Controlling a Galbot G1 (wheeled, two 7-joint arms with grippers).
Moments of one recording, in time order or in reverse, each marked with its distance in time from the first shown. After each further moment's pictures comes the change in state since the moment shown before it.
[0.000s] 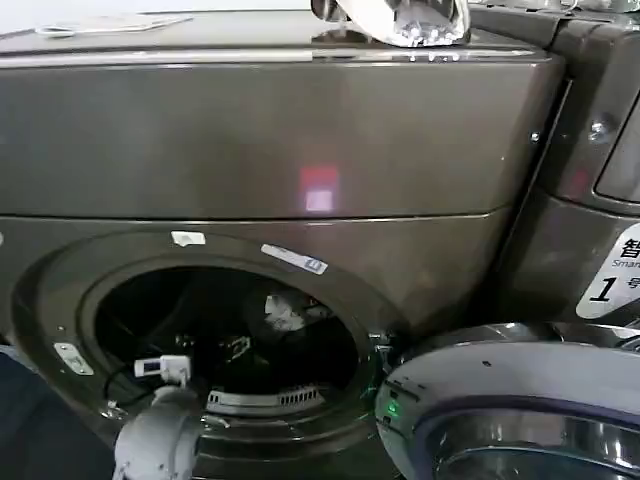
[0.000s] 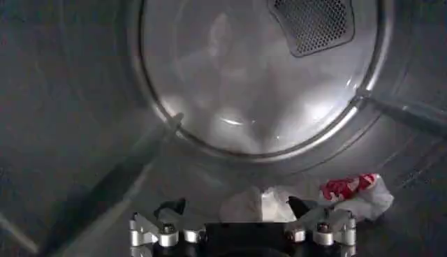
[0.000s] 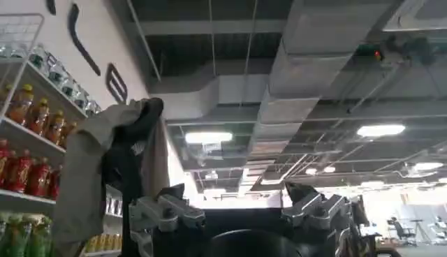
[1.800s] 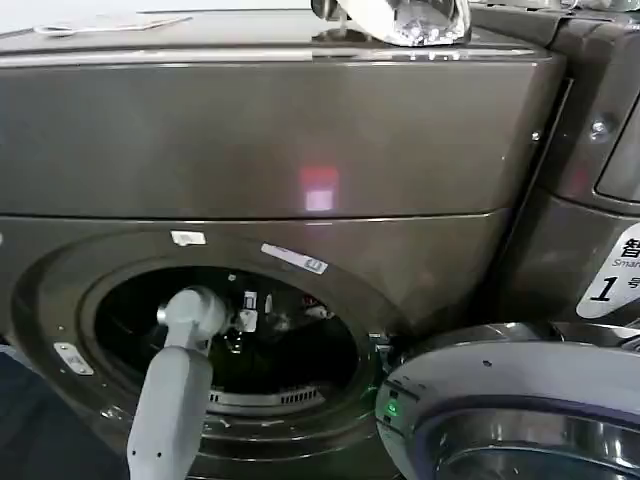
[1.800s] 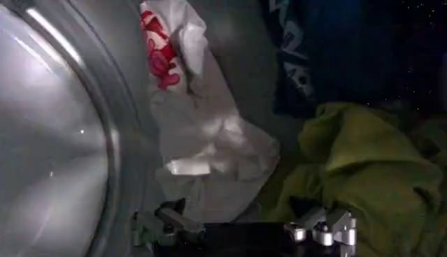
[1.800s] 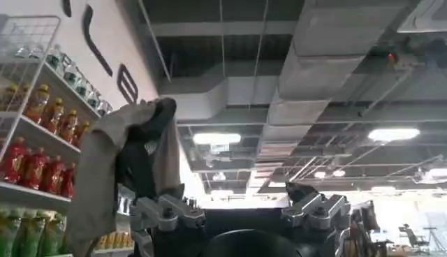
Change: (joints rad) left arm -0.264 0.006 0.117 0.408 0.276 -0.567 0.567; right arm 0.001 0.011 0.000 -0.006 -0.013 0.007 -0.017
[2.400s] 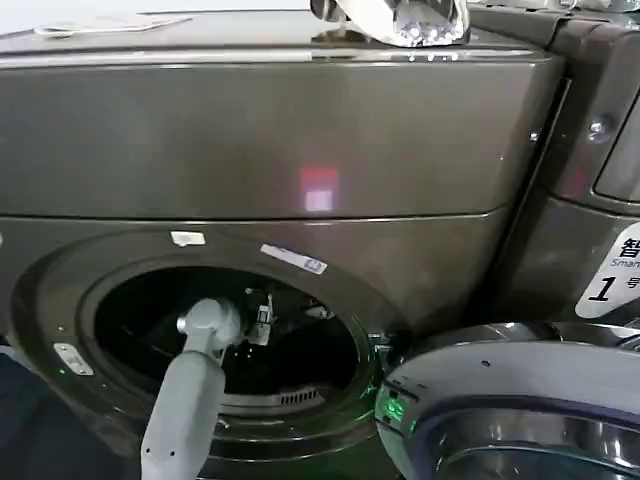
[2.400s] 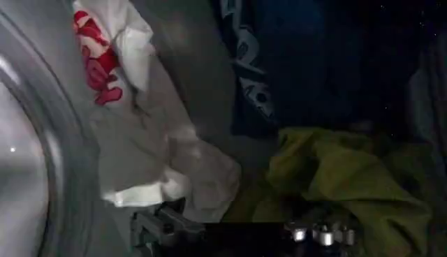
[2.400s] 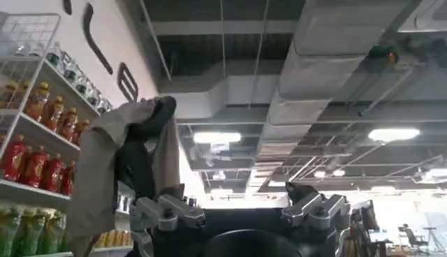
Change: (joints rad) left arm 0.040 0.012 0.003 0.024 -0.009 0.012 -0.003; right arm 0.010 0.005 -0.020 0.013 -0.003 -0.001 -0.001
